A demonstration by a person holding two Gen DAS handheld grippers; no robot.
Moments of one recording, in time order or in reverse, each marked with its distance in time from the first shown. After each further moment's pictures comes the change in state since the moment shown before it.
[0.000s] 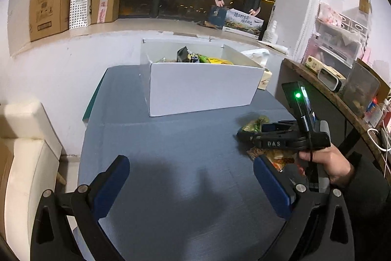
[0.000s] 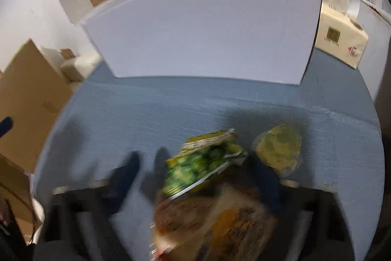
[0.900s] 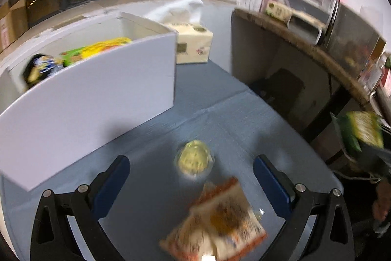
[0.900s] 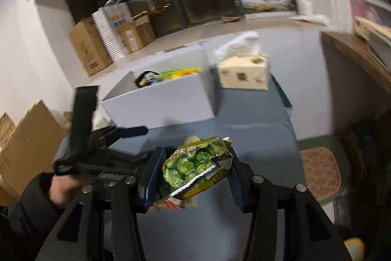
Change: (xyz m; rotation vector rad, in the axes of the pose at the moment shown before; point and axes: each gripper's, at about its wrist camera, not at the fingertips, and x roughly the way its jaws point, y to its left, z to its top) left arm 0.197 -0.167 0.066 0.288 0.229 -0.189; right arm -0.186 -0.074 -0.065 0.226 -0.320 -0.002
